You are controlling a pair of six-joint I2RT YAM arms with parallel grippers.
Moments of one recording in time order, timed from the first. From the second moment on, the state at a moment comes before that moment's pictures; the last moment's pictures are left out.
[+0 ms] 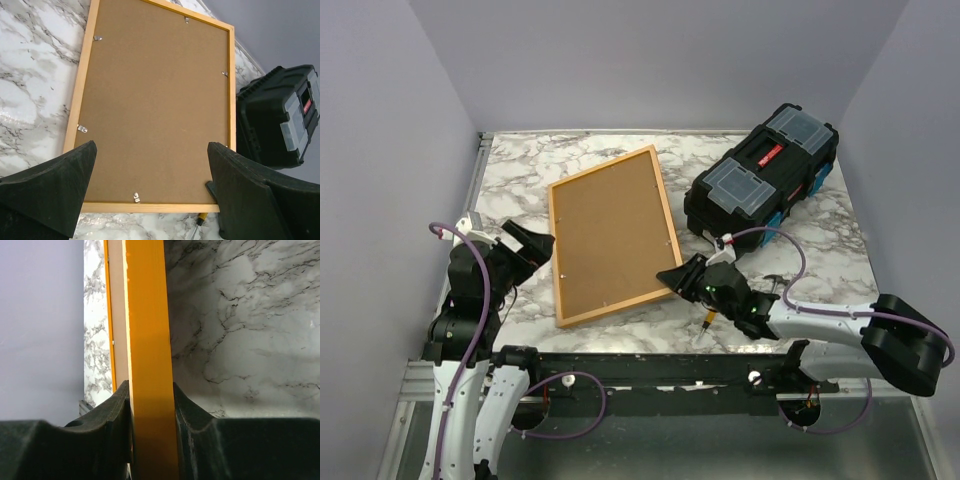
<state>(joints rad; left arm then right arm) -0.07 0.50 0.83 -0.74 0.04 -0.77 0.97 1.22 0.39 0.39 0.27 1.16</state>
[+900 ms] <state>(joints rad) -0.07 0.49 0.78 -0.67 0.14 -0.75 0.99 1.22 0.54 -0.25 0.32 0.99</state>
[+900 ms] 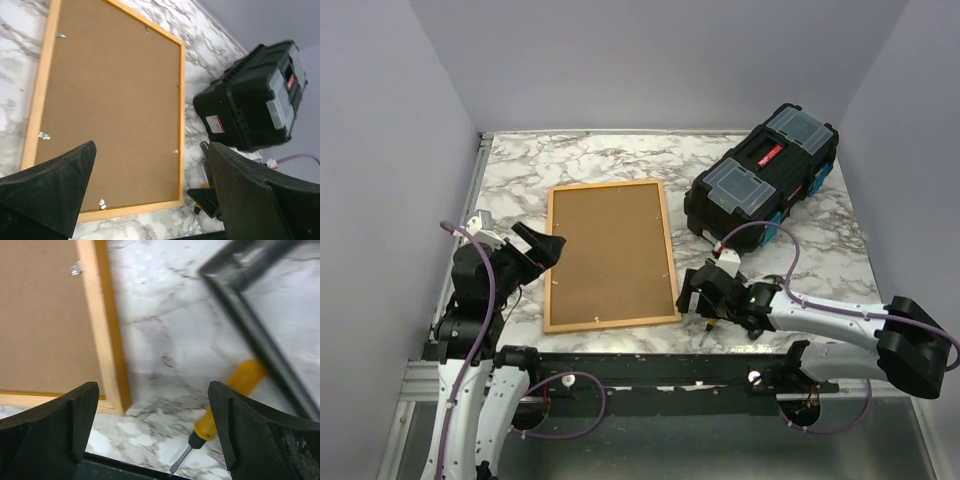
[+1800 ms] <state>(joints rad) -0.62 0.67 0.60 -0.26 0.33 -0.84 0.99 1.23 0.56 -0.67 0.48 1.16</state>
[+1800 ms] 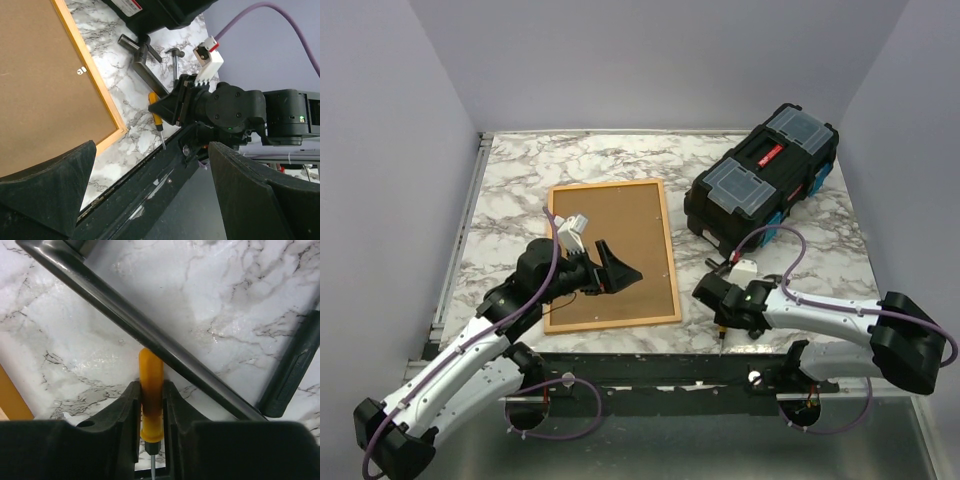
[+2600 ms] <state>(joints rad) -0.86 0.78 0.43 0.19 0.33 -0.92 0.99 1.06 0.77 -0.02 0.15 0.85</state>
